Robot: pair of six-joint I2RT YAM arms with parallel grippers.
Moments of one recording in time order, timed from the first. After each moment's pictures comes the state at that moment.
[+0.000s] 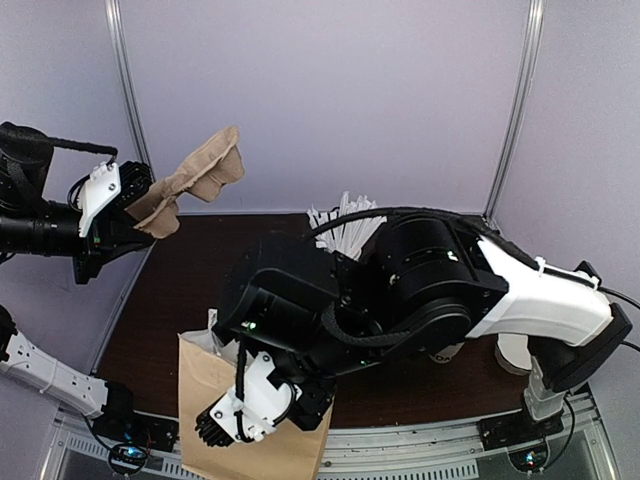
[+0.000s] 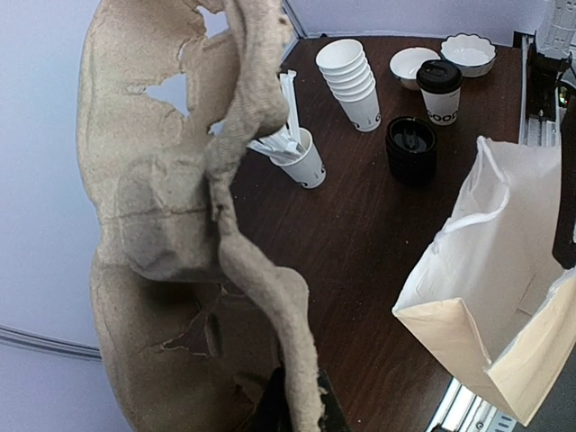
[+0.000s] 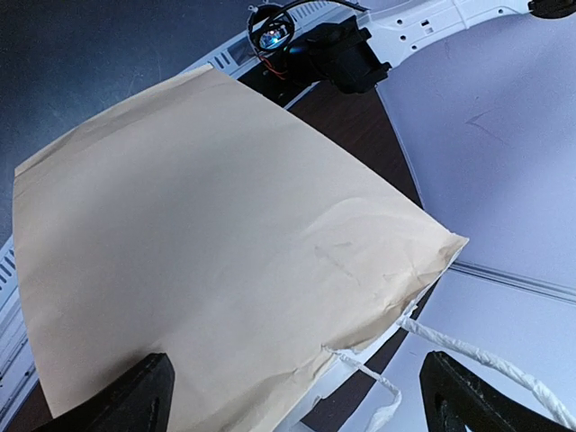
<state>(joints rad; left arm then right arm) -1.36 1.07 1.84 -1.47 -0.48 0.15 1.61 1.99 2.38 -1.26 0.26 -0.99</state>
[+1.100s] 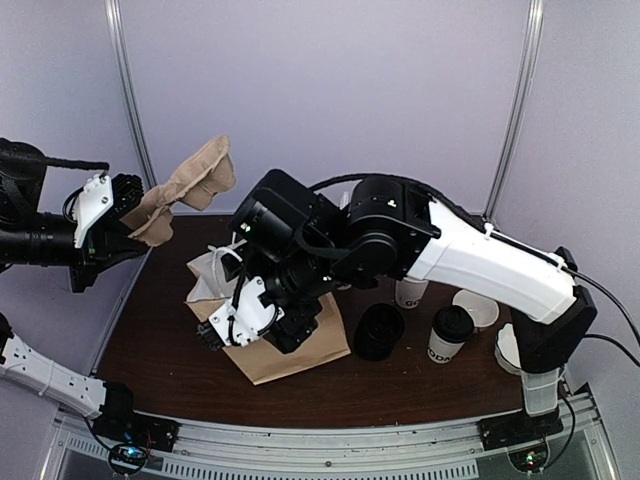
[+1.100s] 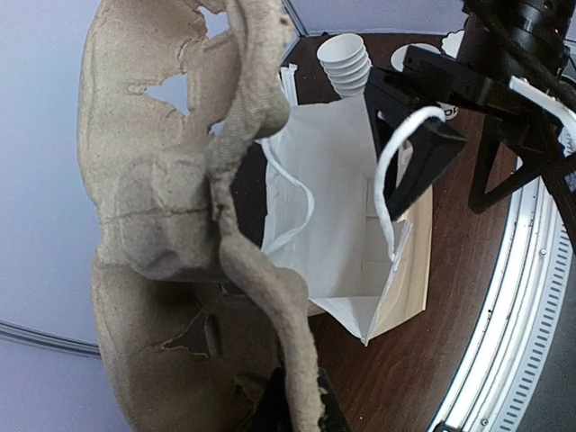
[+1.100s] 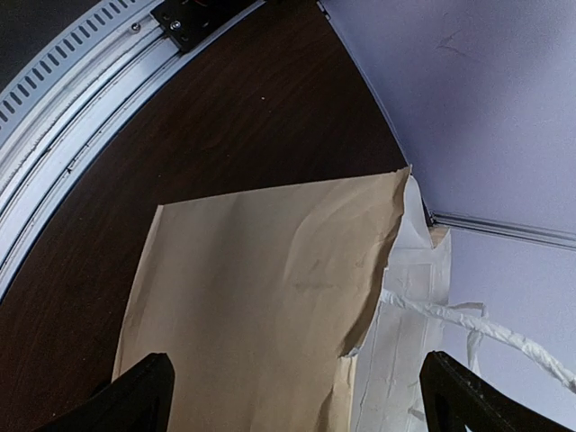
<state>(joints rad) -1.36 1.00 1.75 -1.44 -0.48 0.15 1.38 2.05 2.41 -1.17 0.17 -1.10</state>
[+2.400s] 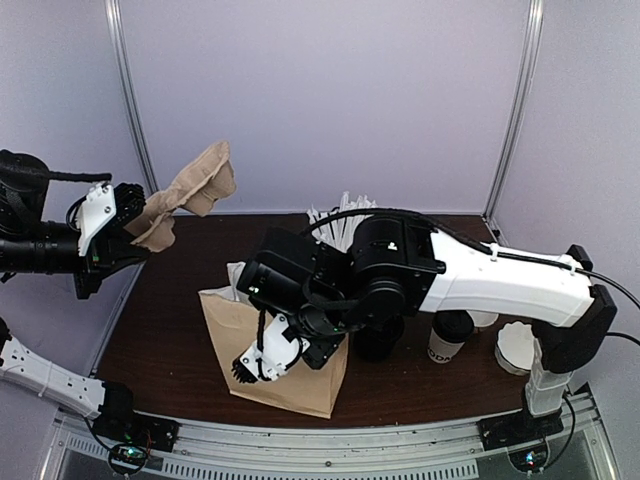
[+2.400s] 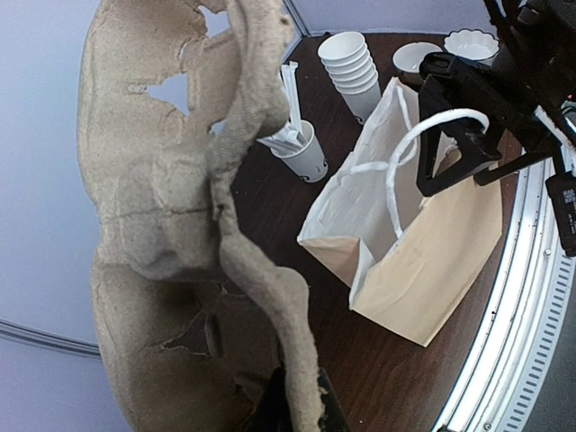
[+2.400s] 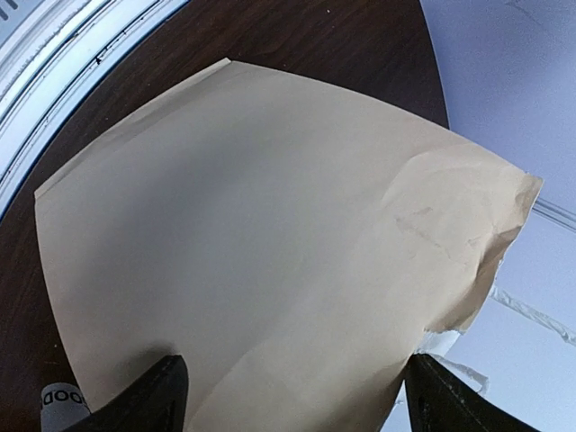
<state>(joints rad) -1.36 0.95 1.66 -1.38 -0.49 0.15 1.44 1.95 2.11 -1.16 0.41 -1.13</state>
